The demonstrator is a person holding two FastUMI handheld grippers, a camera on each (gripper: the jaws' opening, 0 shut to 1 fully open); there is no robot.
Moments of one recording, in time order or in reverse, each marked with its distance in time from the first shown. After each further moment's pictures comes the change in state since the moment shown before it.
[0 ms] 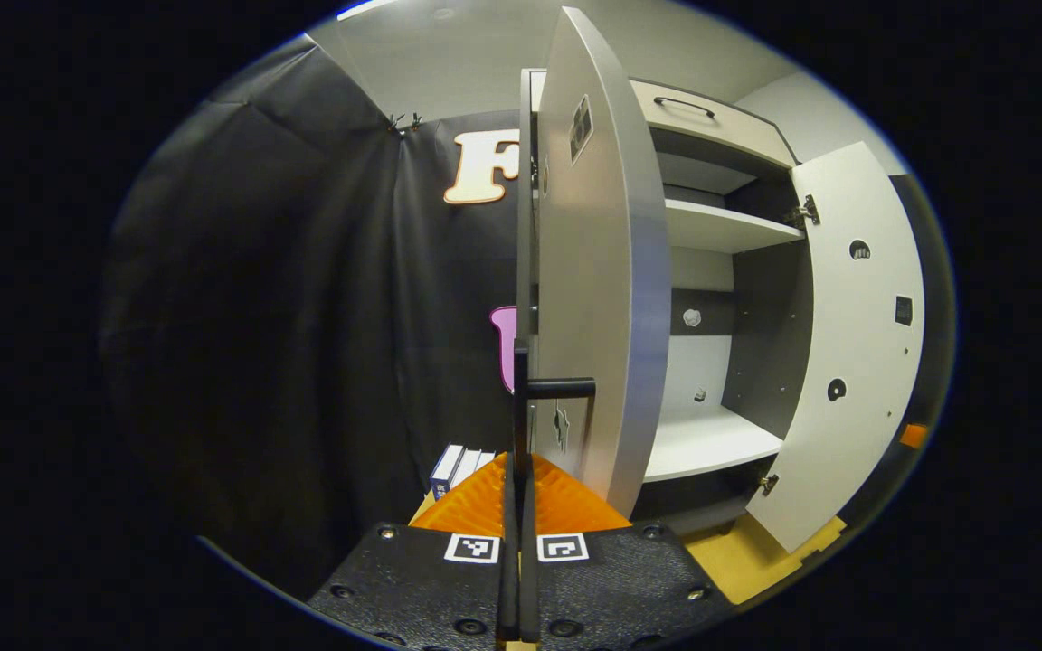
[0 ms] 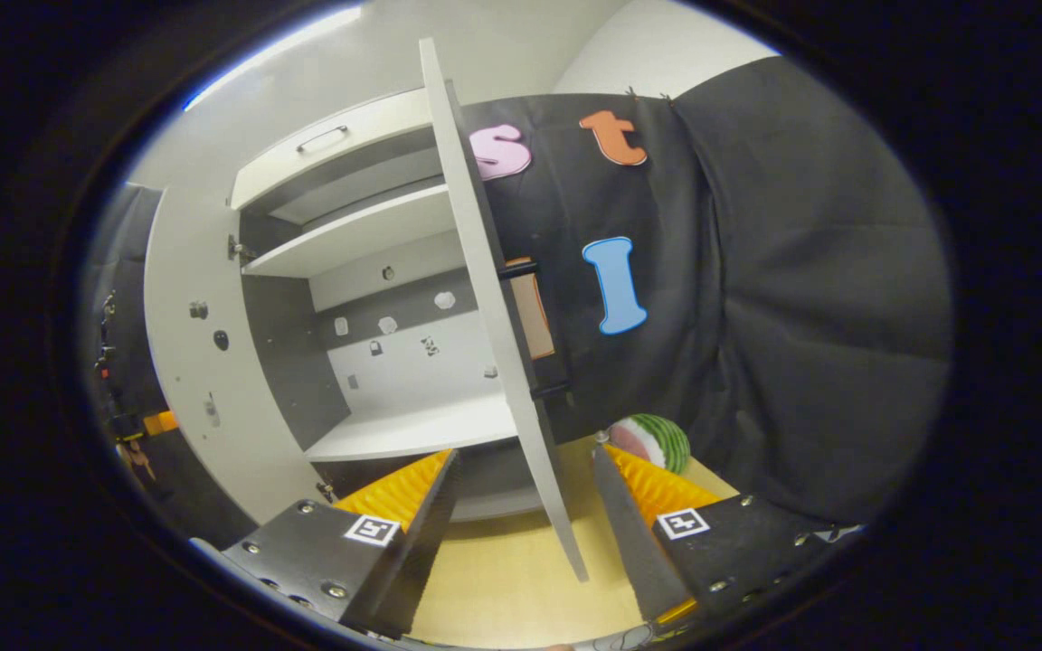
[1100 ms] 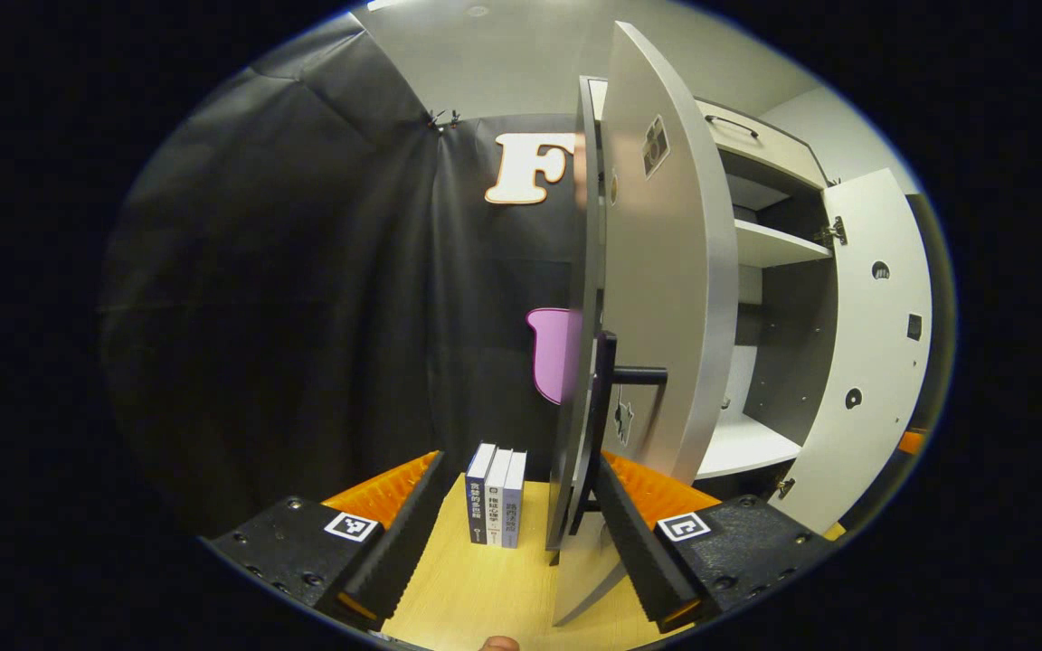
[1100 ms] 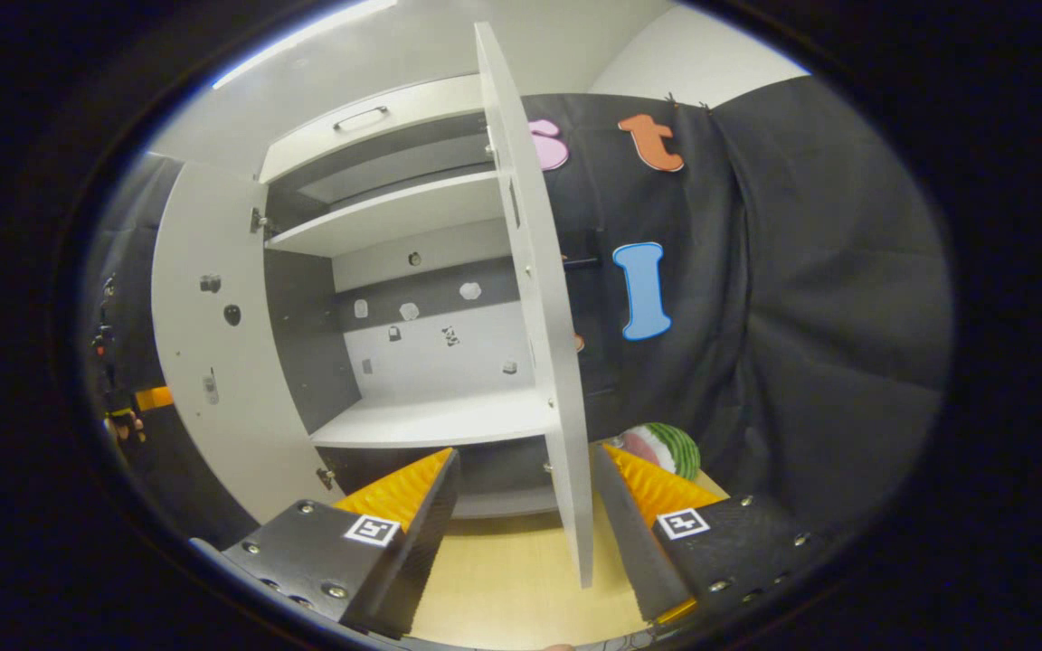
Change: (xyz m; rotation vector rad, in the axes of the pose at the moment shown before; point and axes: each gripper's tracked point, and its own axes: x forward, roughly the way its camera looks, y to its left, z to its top) left arm -0.007 0.040 -0.004 -0.069 -0.011 0.057; right arm 0.010 0.027 -0.009 -0.097 0.012 0.062
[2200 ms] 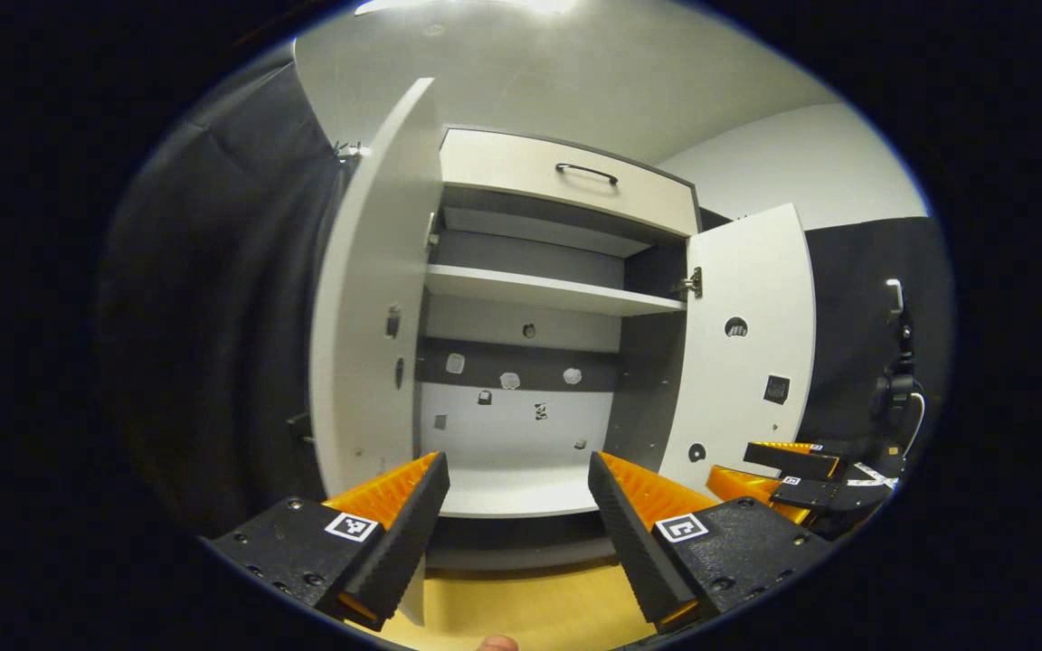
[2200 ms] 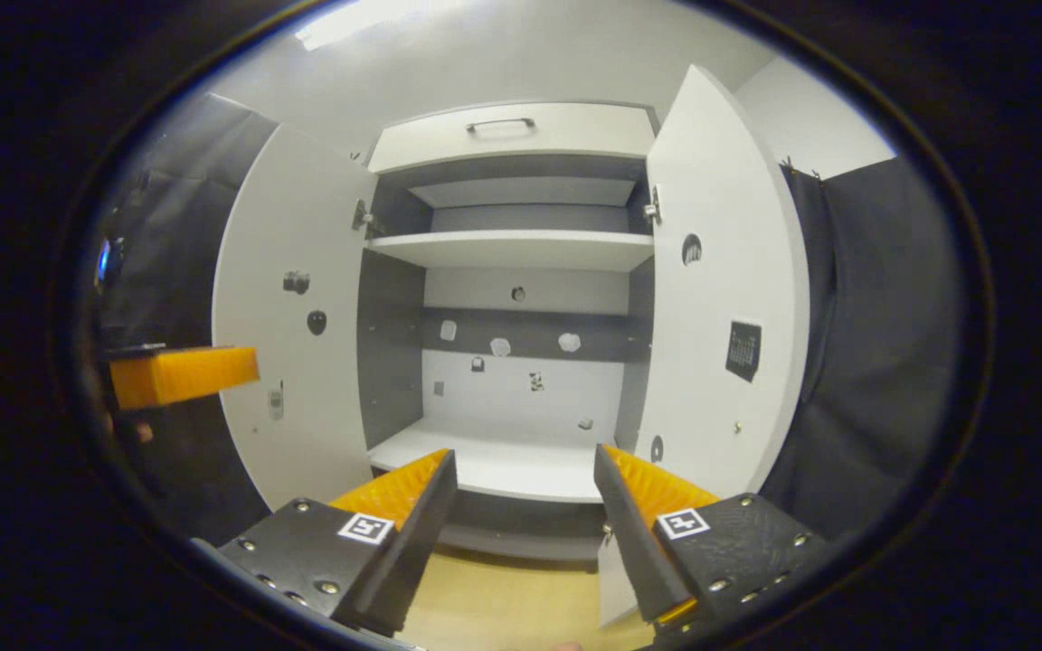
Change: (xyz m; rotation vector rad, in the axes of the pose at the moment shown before) left arm -0.042 -0.209 0.063 -0.023 -0.113 -0.331; right arm 0.013 0.141 0.088 -0.207 -0.108 0.173
